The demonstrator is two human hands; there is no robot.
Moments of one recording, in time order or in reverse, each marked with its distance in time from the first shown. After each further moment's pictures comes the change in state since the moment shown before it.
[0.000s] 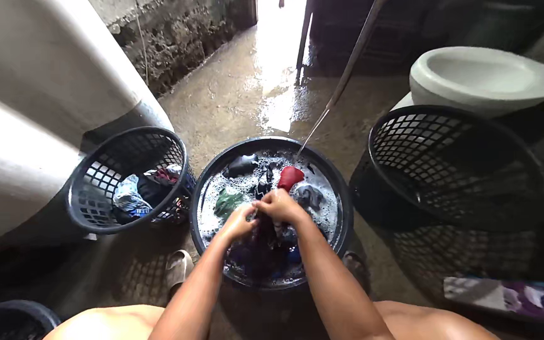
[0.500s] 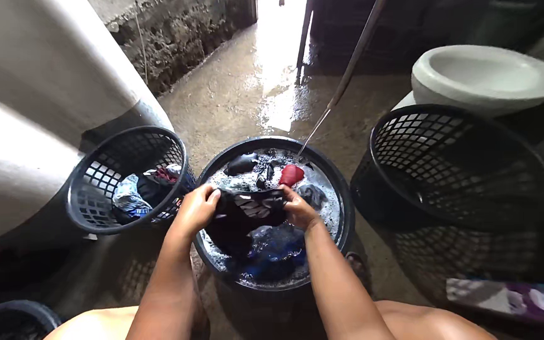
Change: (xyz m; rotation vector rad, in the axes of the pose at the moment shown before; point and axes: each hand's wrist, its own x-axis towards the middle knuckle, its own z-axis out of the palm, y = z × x) left_hand -0.053 0.022 -0.089 0.081 0.367 -0.145; right_hand 0.004 0.071 0.022 1.078 0.108 -0.242
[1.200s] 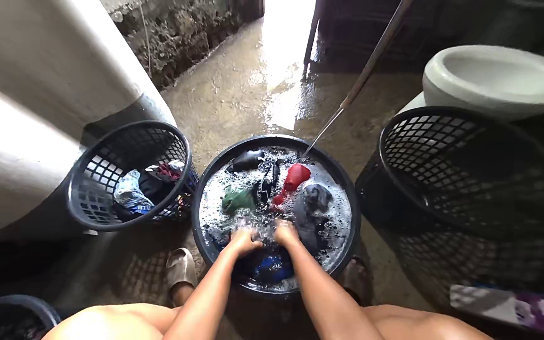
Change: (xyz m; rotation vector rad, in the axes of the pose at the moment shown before) left_hand 0.019 -0.068 0.169 0.150 -0.559 0.015; right_hand 0.001 0.068 0.027 -1.215 0.085 0.760
